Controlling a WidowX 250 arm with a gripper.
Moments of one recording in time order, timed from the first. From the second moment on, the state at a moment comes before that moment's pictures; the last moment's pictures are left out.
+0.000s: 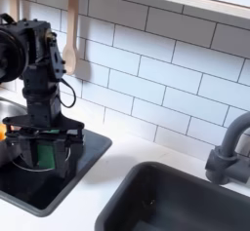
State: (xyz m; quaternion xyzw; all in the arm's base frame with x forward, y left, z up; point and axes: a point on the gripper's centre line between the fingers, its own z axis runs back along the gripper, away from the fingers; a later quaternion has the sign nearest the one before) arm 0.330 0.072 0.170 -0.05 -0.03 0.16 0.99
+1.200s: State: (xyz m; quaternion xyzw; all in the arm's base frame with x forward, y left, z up) arm 0.306 0.074 0.162 -0.04 -0.03 0.15 0.99
